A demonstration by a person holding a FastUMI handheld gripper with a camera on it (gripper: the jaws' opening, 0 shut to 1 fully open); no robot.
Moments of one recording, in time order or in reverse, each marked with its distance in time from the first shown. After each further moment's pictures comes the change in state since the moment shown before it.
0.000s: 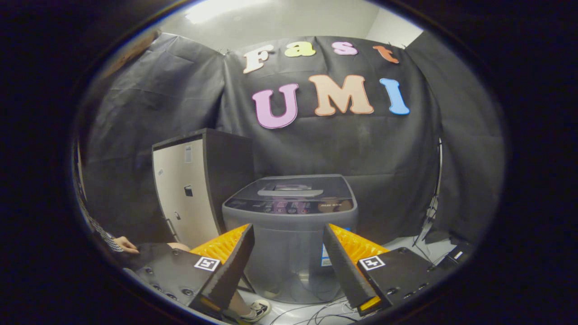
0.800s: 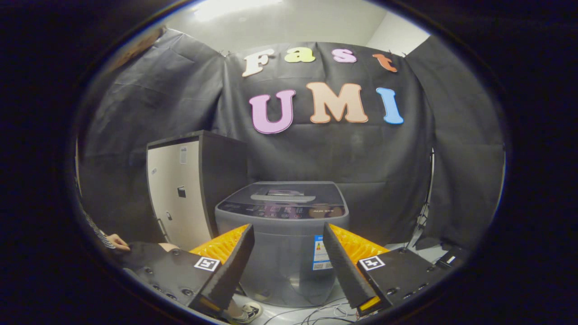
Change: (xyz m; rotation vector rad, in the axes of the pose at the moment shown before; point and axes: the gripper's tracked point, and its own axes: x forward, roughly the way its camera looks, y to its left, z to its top) arm -0.004 -0.001 0.000 -0.030 -0.027 -0.039
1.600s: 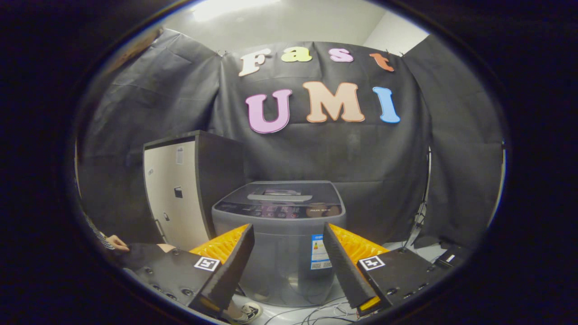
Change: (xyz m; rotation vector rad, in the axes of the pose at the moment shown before) arm -0.001 -0.006 -0.003 0.009 0.005 -0.023
